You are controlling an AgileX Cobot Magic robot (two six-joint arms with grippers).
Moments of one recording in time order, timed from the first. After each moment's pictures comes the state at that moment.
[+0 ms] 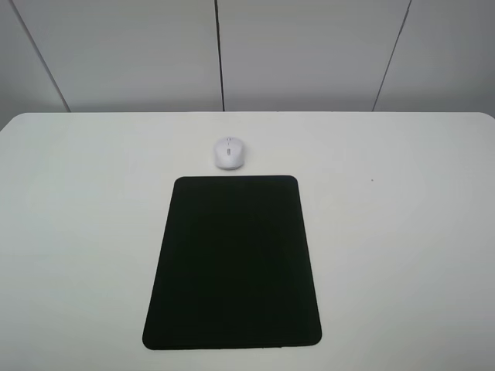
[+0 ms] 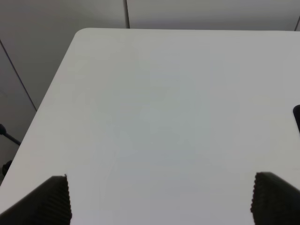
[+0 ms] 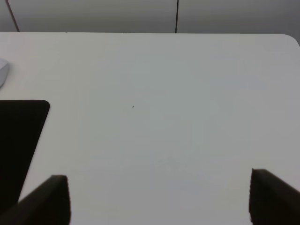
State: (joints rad) left arm -0.06 -0.01 -0.51 0.10 1.08 -0.12; right arm -0.02 -0.01 -0.51 -0.03 1.08 0.01
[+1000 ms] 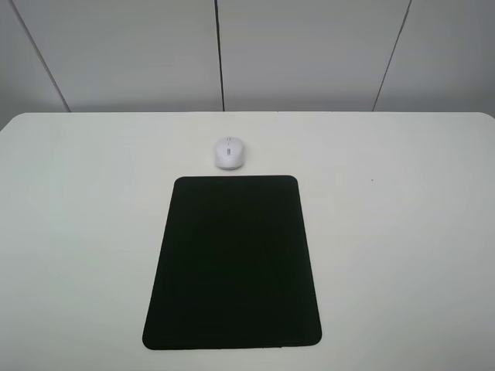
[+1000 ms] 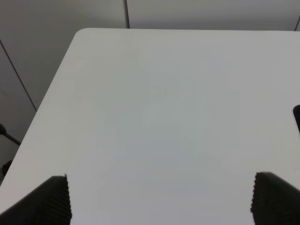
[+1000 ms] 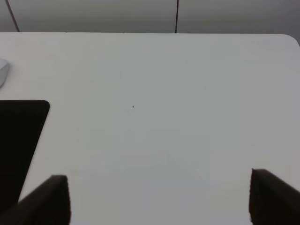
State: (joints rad) left arm -0.06 -0.01 -0.51 0.10 1.08 -0.12; right arm -0.02 -0.01 -0.51 -0.03 1.08 0.01
